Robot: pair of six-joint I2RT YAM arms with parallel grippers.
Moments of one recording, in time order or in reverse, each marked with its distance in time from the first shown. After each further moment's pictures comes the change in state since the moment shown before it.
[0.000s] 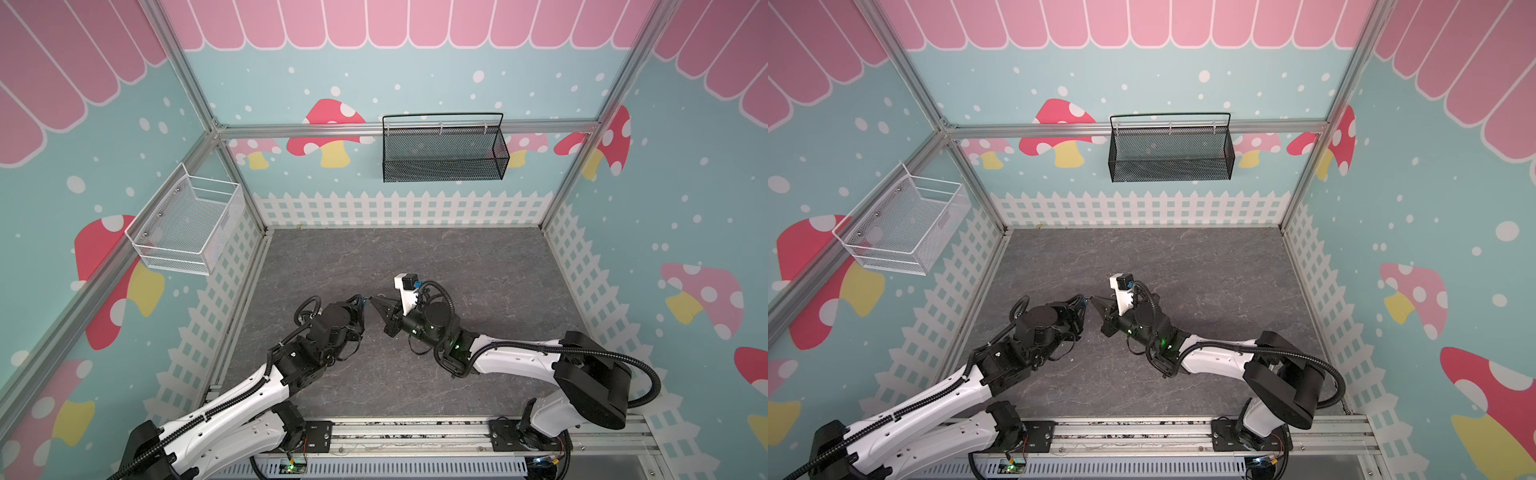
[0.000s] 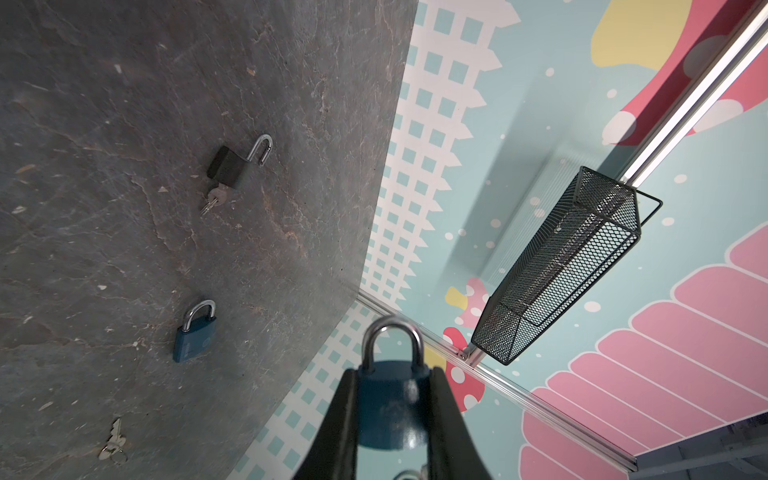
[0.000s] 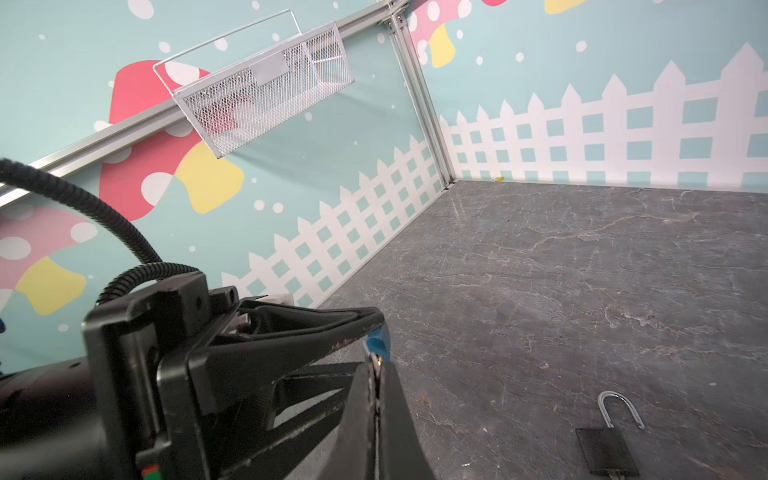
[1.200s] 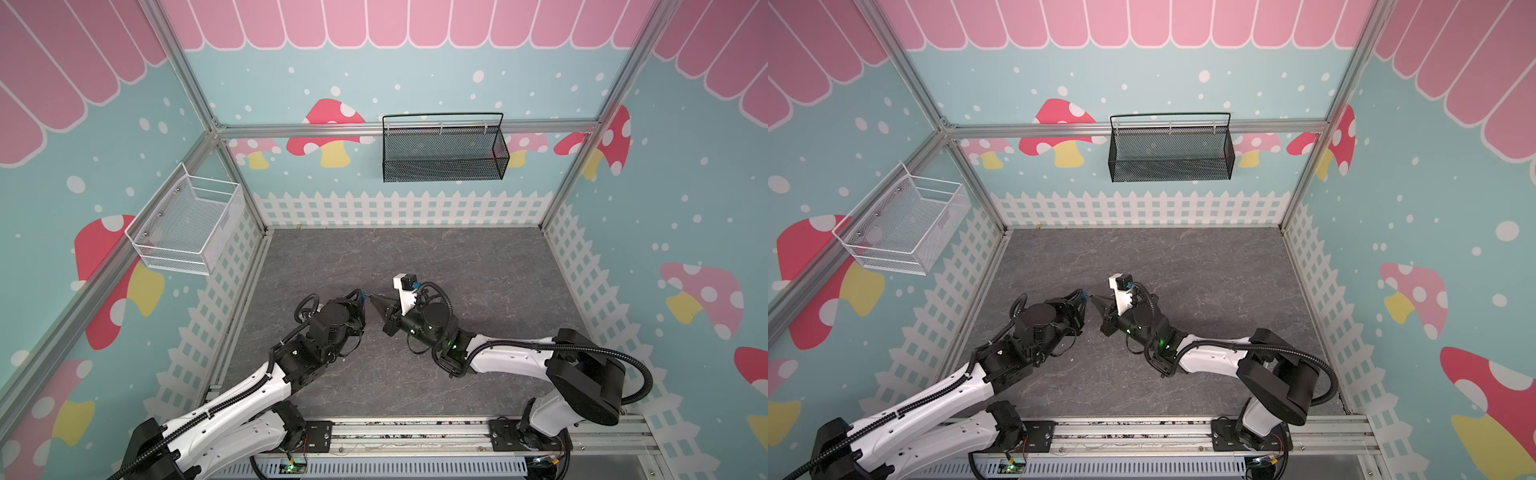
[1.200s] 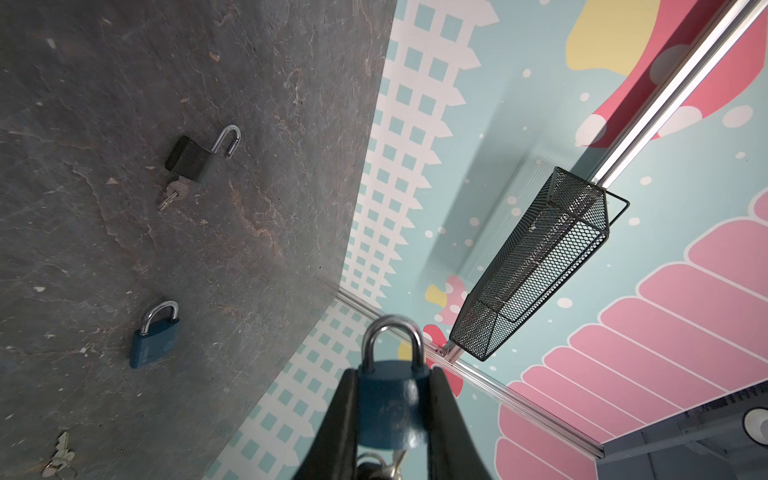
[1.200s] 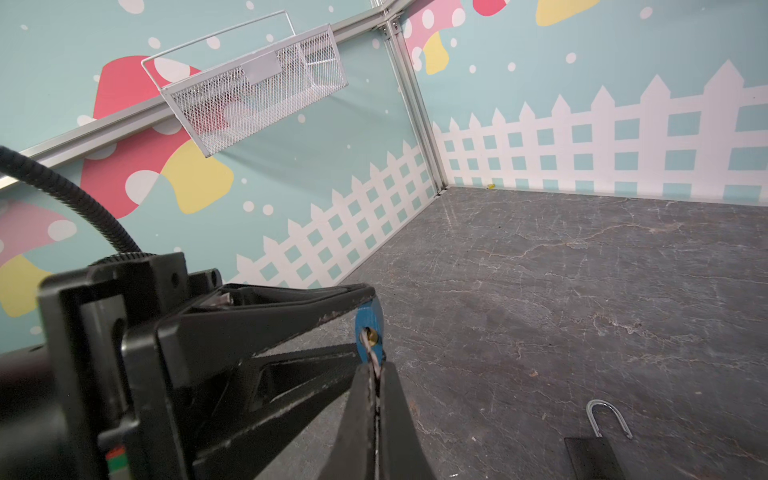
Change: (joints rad) left arm 0.012 0.019 0.000 0.077 -0.003 -0.003; right arm 0.000 0.030 0.000 0.042 0.021 -0.032
